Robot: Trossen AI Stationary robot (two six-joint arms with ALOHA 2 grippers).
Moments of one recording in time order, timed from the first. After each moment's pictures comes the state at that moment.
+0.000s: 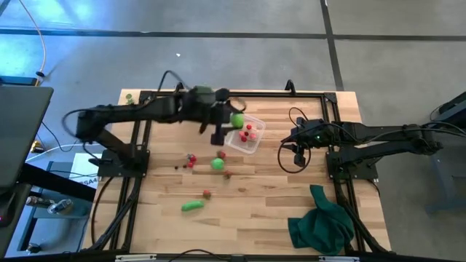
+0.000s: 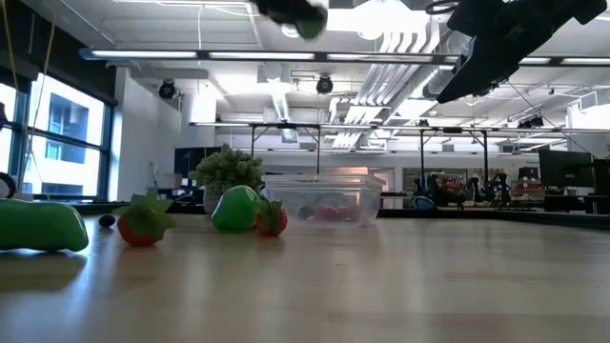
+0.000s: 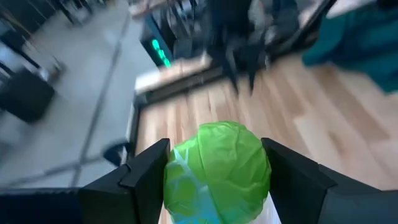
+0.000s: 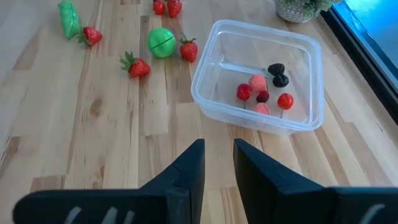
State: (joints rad) left arm 0.29 1.48 1.38 -0.36 0.05 0.47; right arm -0.08 0.86 0.67 -0.47 0.06 0.00
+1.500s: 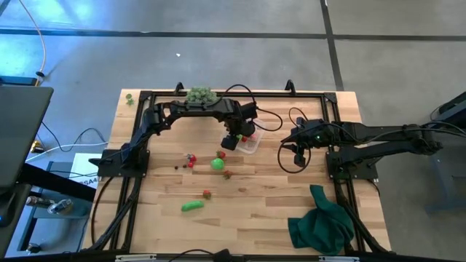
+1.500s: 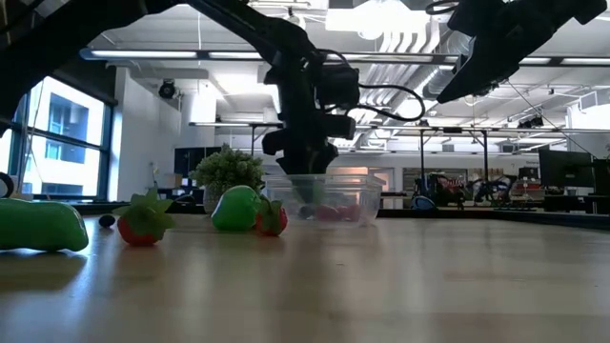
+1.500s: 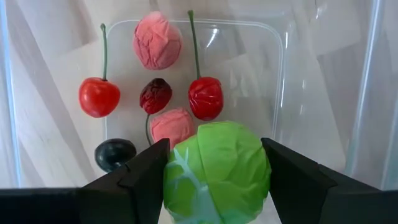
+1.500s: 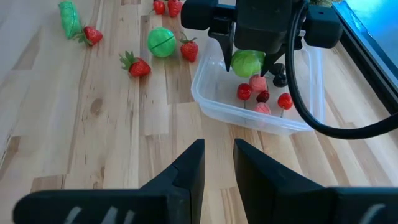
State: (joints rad) left arm 0.41 2.22 1.80 -0.94 0.07 0.66; right arm -0.08 0.86 0.67 -0.47 0.06 0.00
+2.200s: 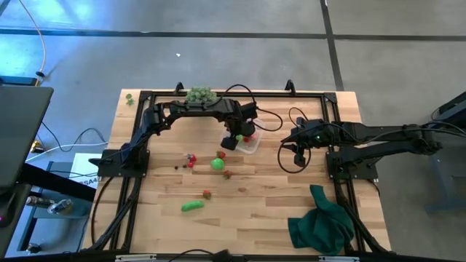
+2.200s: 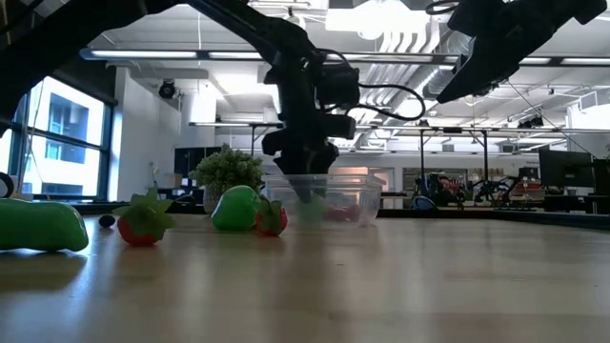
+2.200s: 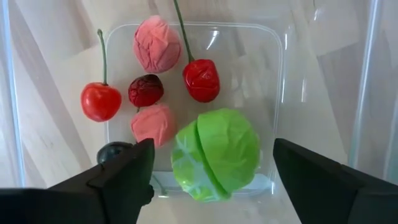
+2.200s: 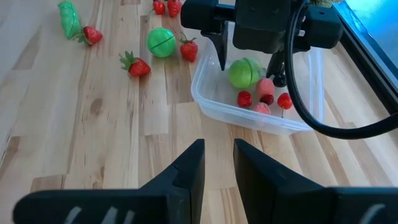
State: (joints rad) left arm 0.41 2.22 1.80 -0.94 0.07 0.67; right arm -0.08 0.86 0.67 -0.47 0.06 0.00
